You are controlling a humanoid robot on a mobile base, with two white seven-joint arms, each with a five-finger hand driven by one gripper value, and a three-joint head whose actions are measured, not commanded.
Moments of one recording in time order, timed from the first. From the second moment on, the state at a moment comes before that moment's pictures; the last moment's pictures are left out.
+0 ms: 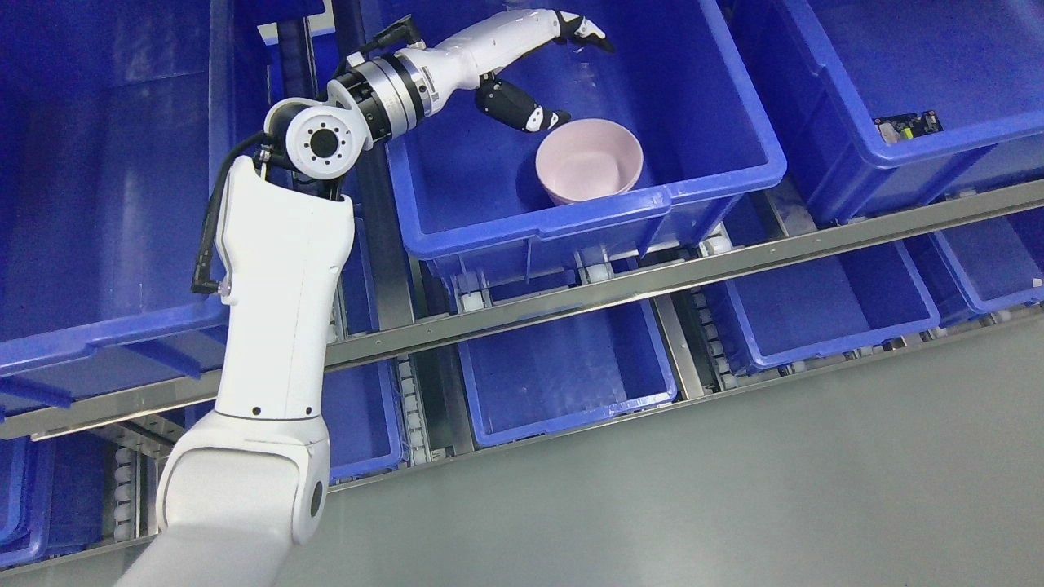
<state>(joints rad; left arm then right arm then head) -0.97 0.00 -0.11 -1.22 -0.64 -0.34 -0.75 0.05 0.00 -0.09 -0.20 -0.09 0.01 0.06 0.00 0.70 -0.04</state>
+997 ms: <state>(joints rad) -0.71 0.00 -0.04 -1.37 -0.03 -0.15 -0.08 0.05 0.00 -0.09 -0.20 -0.09 0.01 0.06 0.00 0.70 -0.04</state>
